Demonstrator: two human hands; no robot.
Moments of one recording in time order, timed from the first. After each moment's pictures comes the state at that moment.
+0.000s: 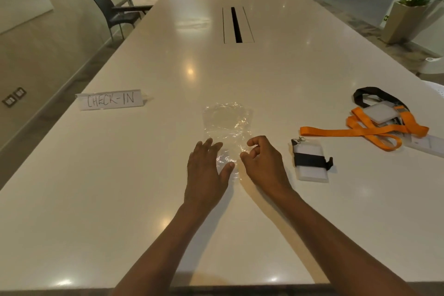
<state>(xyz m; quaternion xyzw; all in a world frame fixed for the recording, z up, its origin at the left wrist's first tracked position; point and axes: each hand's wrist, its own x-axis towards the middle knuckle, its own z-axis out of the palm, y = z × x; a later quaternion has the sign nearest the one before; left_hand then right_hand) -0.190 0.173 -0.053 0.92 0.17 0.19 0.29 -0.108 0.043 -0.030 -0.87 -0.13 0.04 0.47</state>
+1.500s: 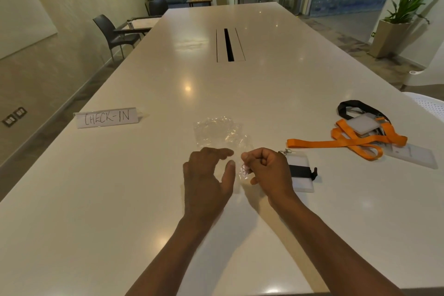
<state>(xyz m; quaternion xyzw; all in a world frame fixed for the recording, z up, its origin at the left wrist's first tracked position) -0.194 0.134 0.002 0.87 0.11 0.37 0.32 -0.107 0.010 -0.003 -0.74 -0.11 0.07 0.66</state>
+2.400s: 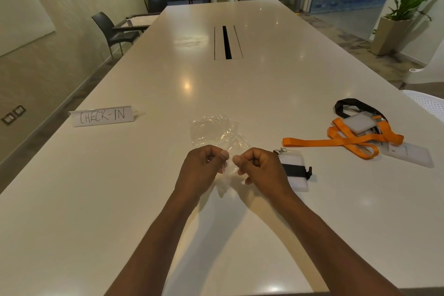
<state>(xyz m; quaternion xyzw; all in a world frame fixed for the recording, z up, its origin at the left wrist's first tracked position) -0.174 0.149 0.025 0.80 0.18 0.14 0.55 -0.107 0.000 0.007 -0.77 -0.18 0.10 0.61</state>
